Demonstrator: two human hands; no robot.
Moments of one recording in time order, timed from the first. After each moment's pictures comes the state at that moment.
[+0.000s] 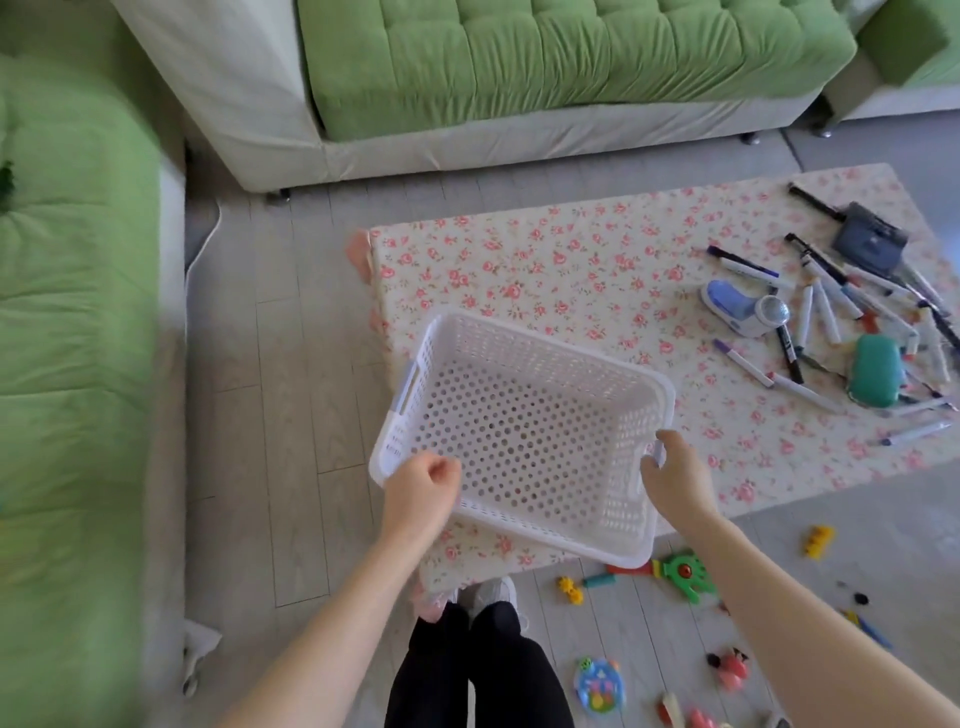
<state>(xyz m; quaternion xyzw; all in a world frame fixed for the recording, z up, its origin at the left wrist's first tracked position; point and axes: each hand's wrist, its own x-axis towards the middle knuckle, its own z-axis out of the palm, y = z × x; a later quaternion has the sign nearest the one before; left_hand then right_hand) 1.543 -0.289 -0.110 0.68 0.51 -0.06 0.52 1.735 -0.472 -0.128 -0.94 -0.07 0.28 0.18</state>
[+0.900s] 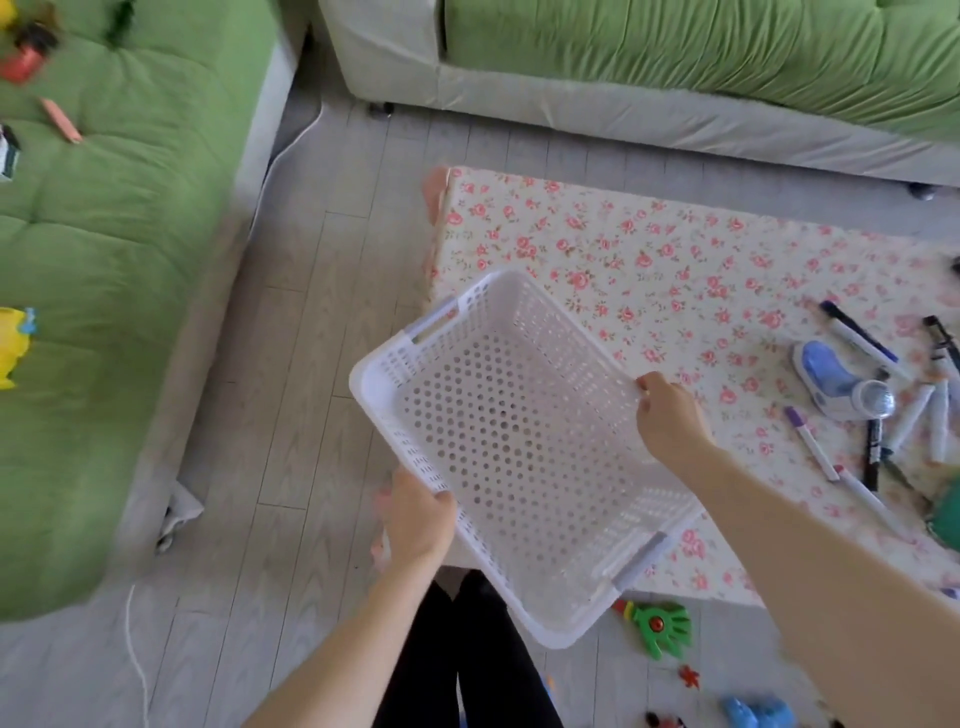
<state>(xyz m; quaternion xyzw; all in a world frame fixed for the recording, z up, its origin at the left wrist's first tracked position) 1.562 -0.346 -0.164 0.48 0.72 0.01 0.50 1.823 -0.383 -0.162 -0.89 -0.35 0.30 0.01</state>
